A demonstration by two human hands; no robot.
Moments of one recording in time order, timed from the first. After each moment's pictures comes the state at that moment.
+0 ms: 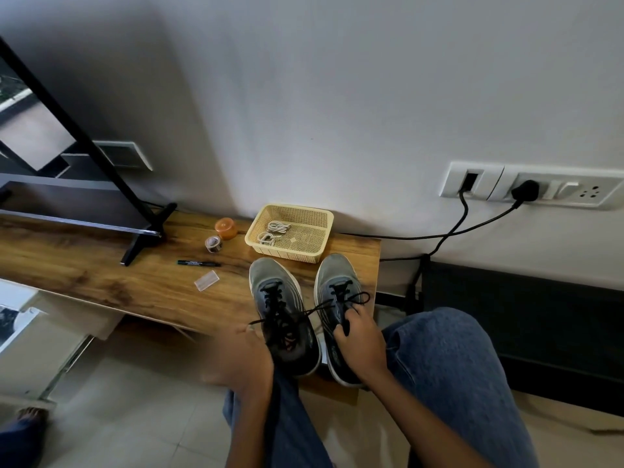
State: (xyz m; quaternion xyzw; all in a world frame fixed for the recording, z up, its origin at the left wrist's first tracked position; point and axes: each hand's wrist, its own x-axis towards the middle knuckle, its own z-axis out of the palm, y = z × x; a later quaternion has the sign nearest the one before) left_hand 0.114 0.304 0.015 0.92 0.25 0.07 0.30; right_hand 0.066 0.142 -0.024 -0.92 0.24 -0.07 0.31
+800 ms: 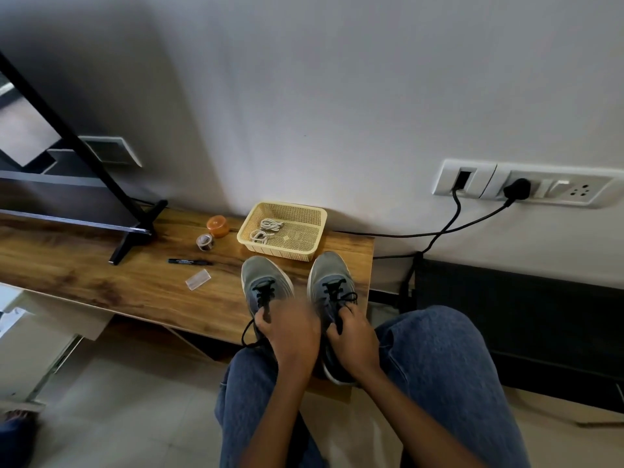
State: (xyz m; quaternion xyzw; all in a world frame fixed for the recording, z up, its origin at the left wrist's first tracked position) left_hand 0.110 0.237 0.013 0.98 -0.10 0.03 0.17; right_hand 0.067 0.143 -0.025 -0.92 0.25 -0.09 0.31
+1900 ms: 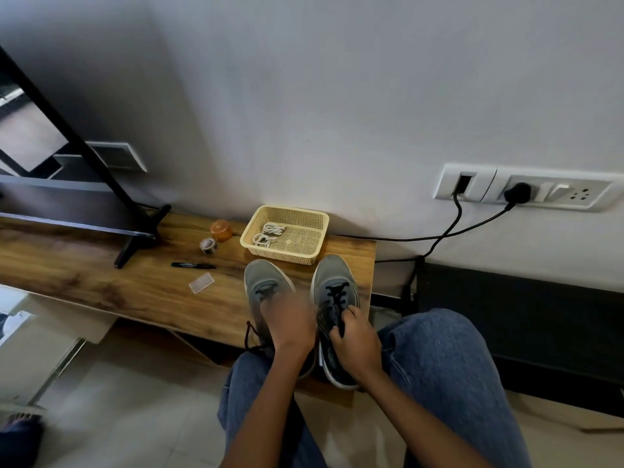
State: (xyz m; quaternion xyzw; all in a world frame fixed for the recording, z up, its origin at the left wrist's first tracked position) left_hand 0.138 0.239 0.012 0.98 -0.15 -0.08 0.03; right_hand 0.065 0.143 -0.018 -0.92 0.24 -0.06 0.30
